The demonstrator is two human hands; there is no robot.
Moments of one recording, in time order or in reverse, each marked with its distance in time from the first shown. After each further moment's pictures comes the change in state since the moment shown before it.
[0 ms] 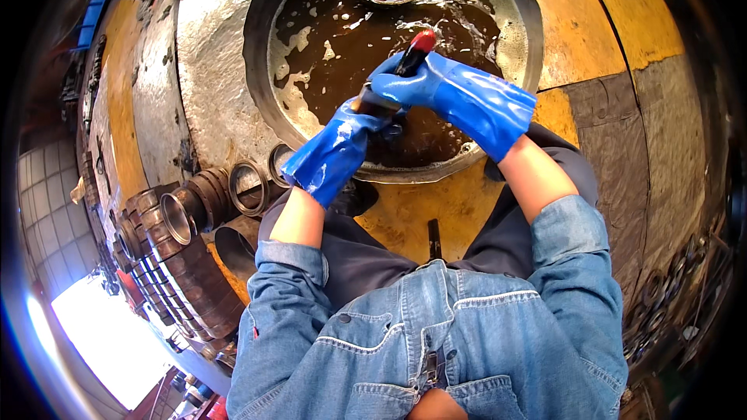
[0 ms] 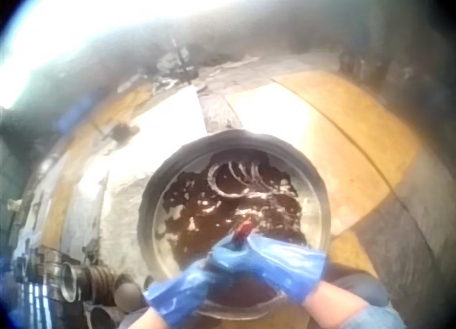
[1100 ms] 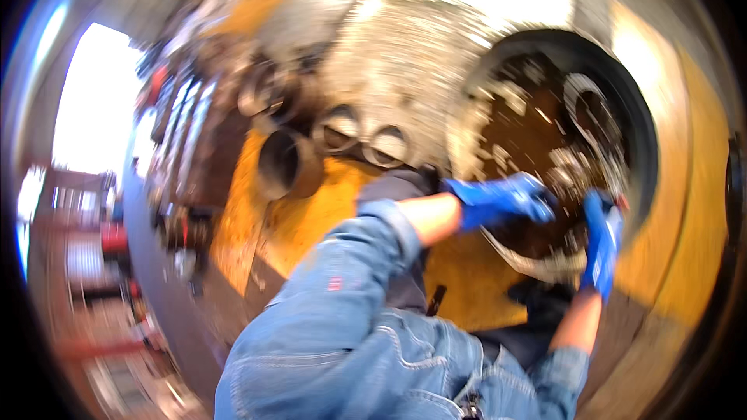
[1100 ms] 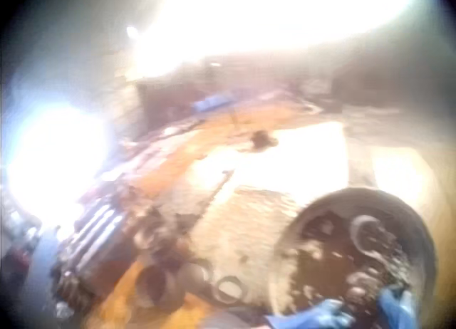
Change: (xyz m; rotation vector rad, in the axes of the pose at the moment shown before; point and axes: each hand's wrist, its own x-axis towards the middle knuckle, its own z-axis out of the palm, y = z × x) left_hand 0.015 -0.001 0.034 0.232 -0.044 0.332; right_hand -0.069 0.038 -0.046 0.242 0.669 -0.222
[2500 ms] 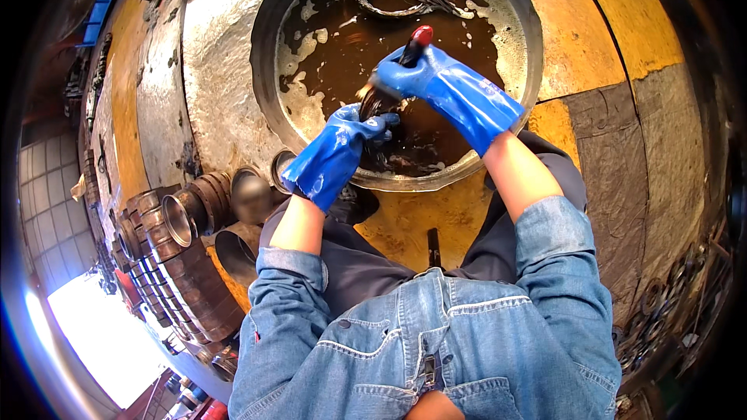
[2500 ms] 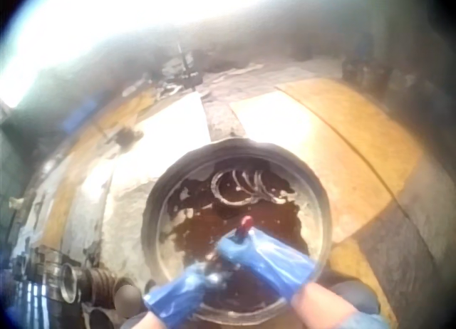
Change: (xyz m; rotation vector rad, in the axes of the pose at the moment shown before) left_hand -0.024 0.024 -0.038 -0.196 0.154 -0.388; right_hand 0.028 -0.031 0.075 -0.149 -0.425 0.235
